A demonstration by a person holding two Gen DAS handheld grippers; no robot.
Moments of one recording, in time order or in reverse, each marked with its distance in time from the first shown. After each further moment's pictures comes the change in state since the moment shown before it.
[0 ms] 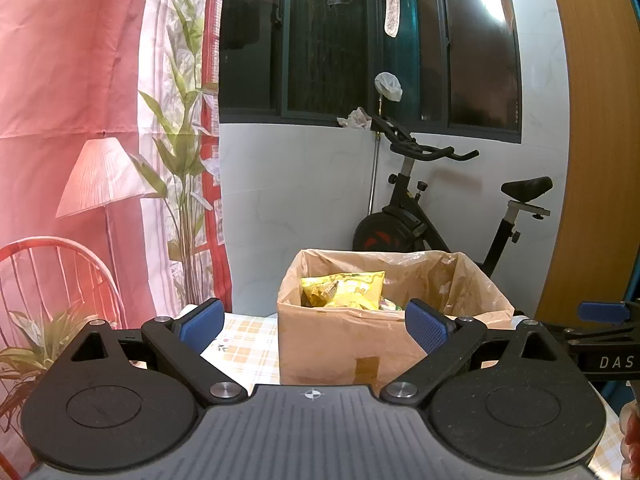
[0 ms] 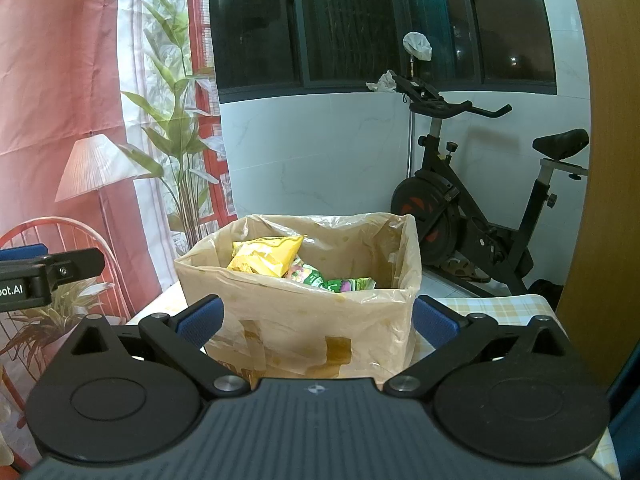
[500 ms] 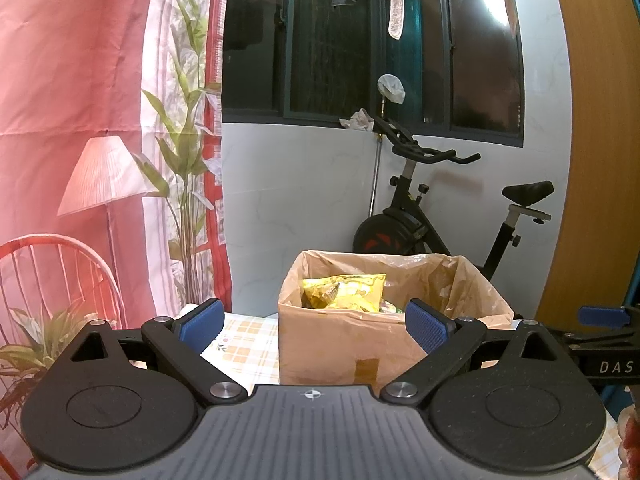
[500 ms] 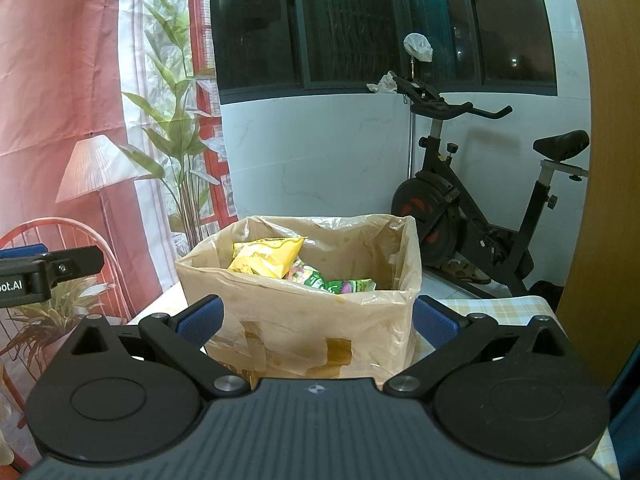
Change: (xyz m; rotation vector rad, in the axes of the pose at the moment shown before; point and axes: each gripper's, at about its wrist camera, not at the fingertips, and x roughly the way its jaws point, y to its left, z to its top) left arm -0.001 0.001 0.002 -0.012 -0.001 -0.002; right arm 0.000 0.000 0.000 -0.001 0.001 0.001
